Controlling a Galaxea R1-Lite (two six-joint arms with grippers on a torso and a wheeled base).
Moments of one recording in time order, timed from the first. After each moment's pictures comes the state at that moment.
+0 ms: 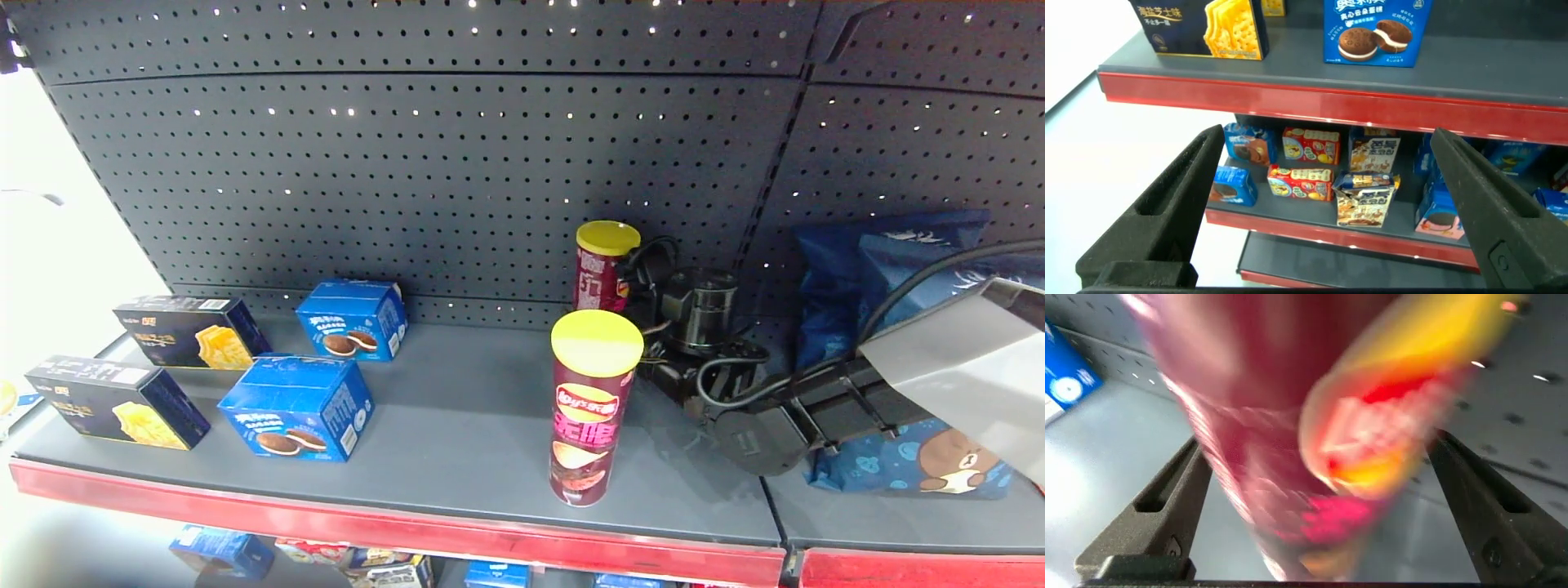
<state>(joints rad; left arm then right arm) 0.03 0.07 0.00 0.00 0.06 0.01 0.61 2.14 -1.18 -0.94 -0.24 -0.01</state>
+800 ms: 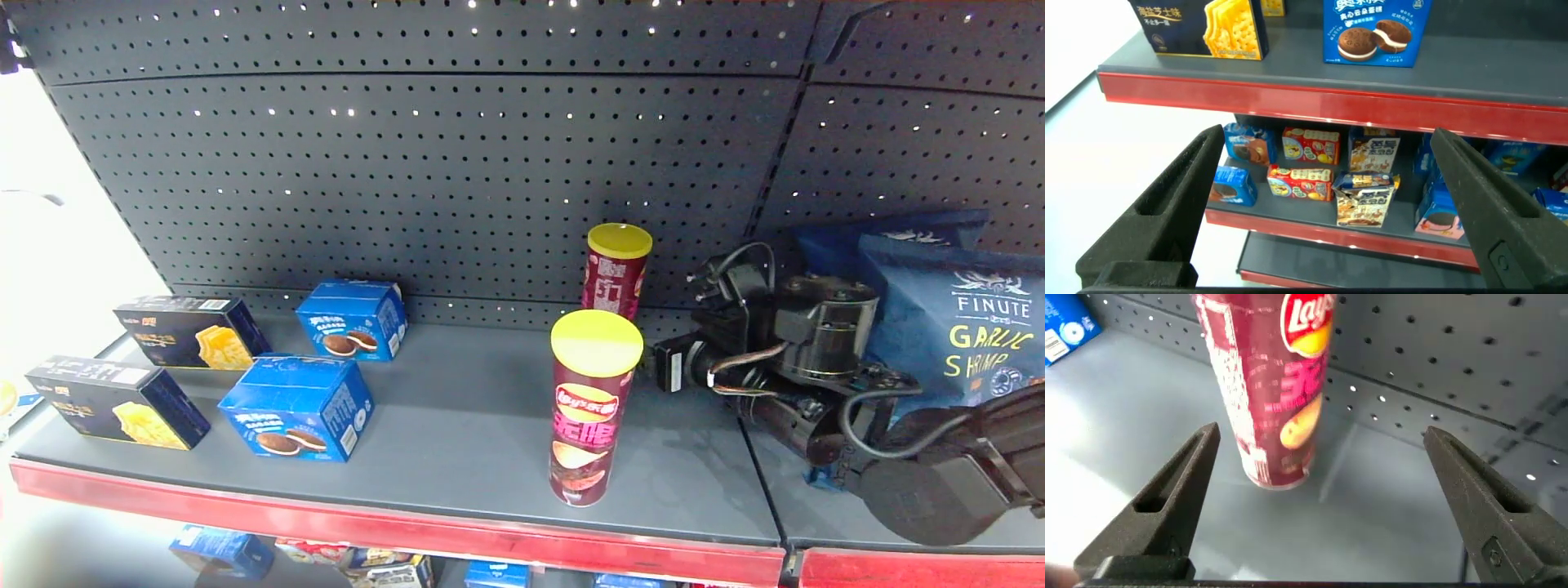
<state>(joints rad) 0.03 0.07 0.00 0.00 0.06 0.01 0.60 1.83 -0.80 -0.94 -0.24 -0.05</state>
